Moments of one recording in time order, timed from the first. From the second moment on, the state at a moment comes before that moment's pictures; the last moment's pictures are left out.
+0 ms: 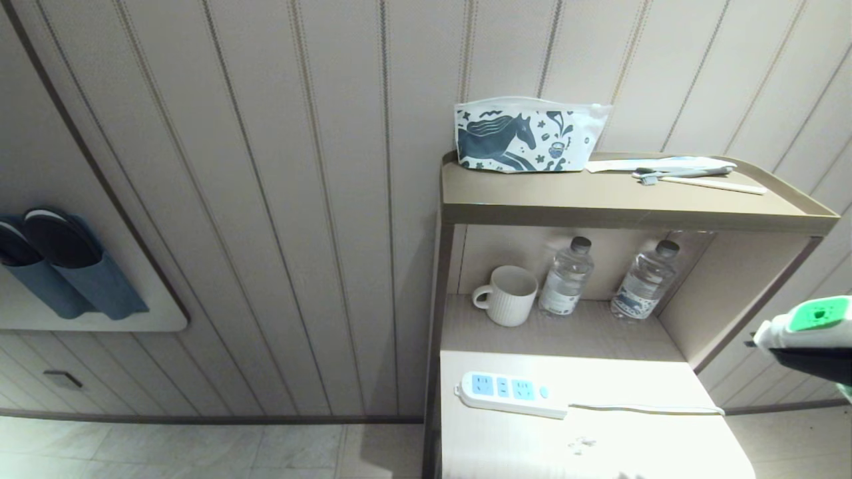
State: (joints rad) left arm 0.11 0.29 -0.01 -0.21 0.03 -0.01; right arm 0.05 1.04 -1.11 0.64 0.20 -0.54
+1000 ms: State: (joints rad) left arm 0.07 0.28 -0.03 -0.03 -0.36 0.03; right arm 0.05 0.75 -0.88 0.41 0.15 -0.15
